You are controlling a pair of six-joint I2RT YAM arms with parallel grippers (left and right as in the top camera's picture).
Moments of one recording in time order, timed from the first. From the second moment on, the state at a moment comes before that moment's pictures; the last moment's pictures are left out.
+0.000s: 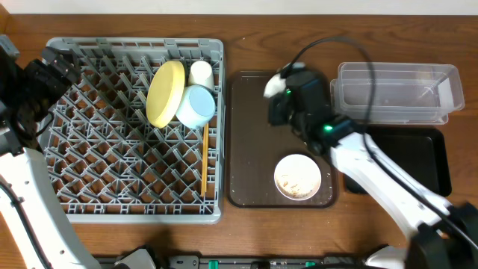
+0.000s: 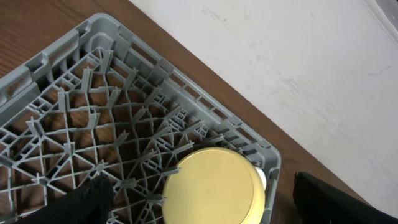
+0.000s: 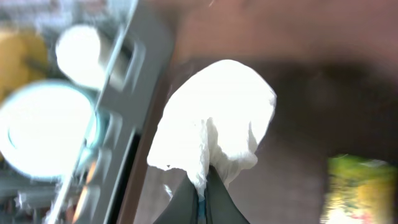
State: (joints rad) left arm 0.54 1.36 1.51 -0.81 0.44 -0.38; right arm 0.51 1.53 1.09 -0.25 0.08 0.42
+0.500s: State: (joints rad) left arm 0.54 1.36 1.51 -0.81 0.44 -0.38; right arm 0.28 1.52 1.09 -0.38 0.43 0.41
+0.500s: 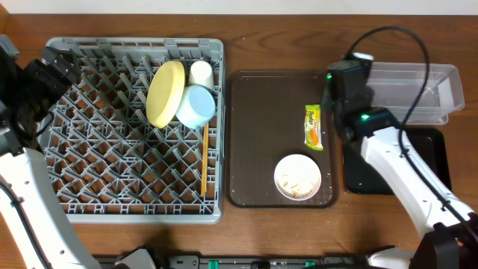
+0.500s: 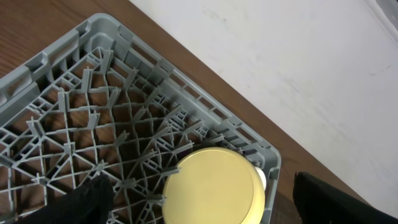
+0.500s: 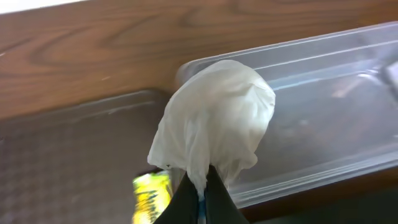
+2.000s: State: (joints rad) left arm 0.54 1.36 1.51 -0.81 0.44 -0.38; right arm 0.08 1.59 1.09 -0.29 0.40 0.30
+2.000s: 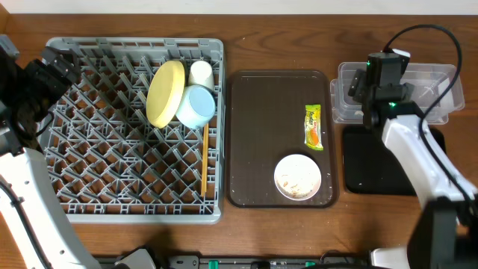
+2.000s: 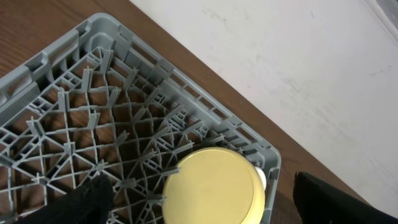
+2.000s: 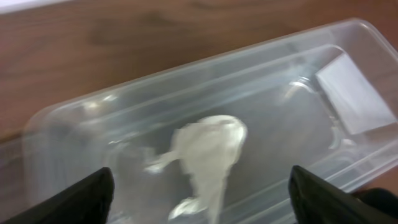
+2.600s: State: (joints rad) left arm 0.54 1.36 1.51 -0.81 0.44 -0.38; right arm 0.43 1.53 1.09 -0.59 -0.10 0.30
